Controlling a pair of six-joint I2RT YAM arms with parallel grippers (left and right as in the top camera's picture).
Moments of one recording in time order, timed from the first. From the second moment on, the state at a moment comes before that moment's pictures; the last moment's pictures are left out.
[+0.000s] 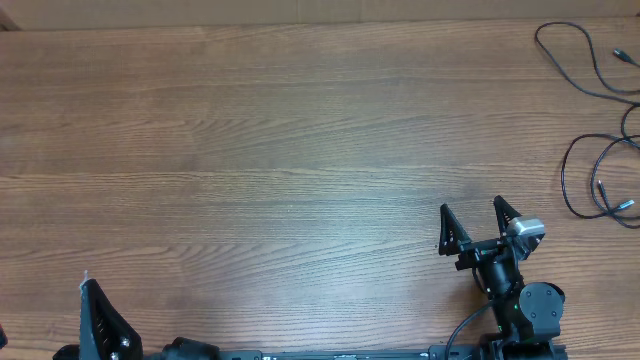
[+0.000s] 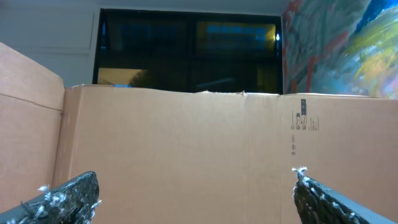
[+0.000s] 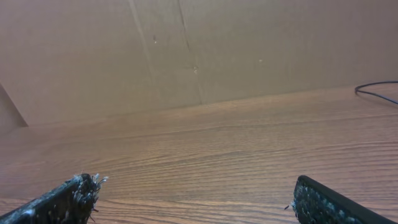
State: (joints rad) left arm -0.27 0.16 1.05 -0.31 -0.24 0.09; right arm 0.07 0.01 0.02 -0.02 -0.15 0.23
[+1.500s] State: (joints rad) left arm -0.16 0.14 0.75 0.70 -0.12 0.05; right arm 0.07 0.01 0.02 -0.02 -0.15 0.23
